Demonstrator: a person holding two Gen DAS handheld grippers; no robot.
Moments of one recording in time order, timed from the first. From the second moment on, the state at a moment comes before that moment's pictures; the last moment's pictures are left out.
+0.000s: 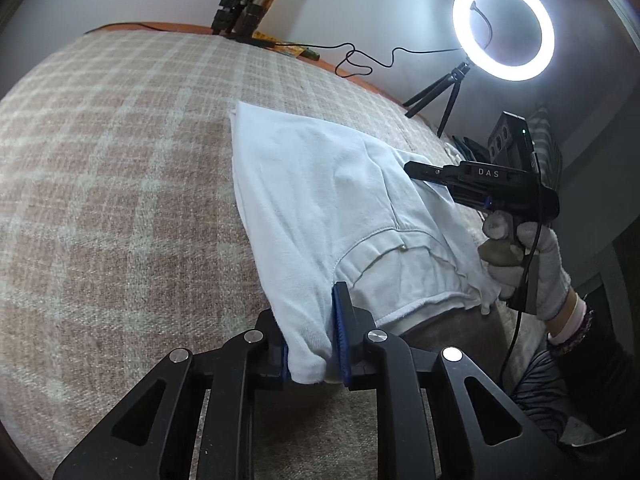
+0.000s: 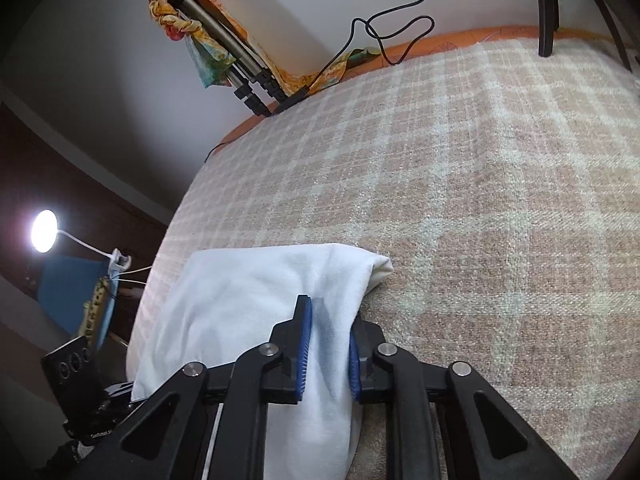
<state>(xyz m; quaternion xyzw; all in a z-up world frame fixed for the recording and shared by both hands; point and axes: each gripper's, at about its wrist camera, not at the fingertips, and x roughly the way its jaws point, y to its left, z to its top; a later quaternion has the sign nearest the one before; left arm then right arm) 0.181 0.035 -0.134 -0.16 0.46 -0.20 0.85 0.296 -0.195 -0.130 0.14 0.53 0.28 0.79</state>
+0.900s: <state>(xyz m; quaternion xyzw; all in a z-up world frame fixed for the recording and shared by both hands) 0.178 0.011 -0.105 -0.14 0.42 -0.22 0.87 0.264 -0.187 -0.061 0.06 0.45 0.28 0.85</state>
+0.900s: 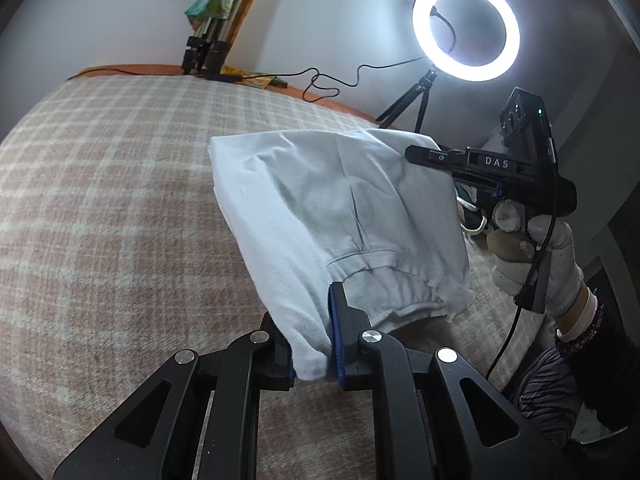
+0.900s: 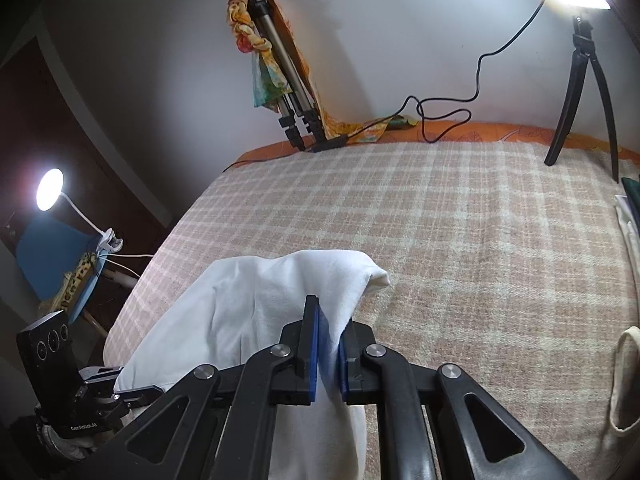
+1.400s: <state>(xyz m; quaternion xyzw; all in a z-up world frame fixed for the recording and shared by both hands) 0.200 -0.013 -0.082 -0.12 0.39 -0.25 0.88 0.265 -0.209 -0.018 0.06 0.43 0.26 0.86</state>
